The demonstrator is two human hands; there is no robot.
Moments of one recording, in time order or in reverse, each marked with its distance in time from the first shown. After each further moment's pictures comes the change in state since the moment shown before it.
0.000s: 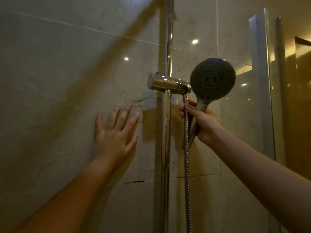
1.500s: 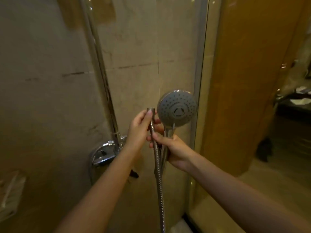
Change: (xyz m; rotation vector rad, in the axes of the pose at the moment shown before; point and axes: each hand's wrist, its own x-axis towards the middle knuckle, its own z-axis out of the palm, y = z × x) left_hand -0.206 0.226 -0.095 -1.817 -0.805 -0.699; right_hand -0.300 0.131 -0.140 0.026 0.062 0.567
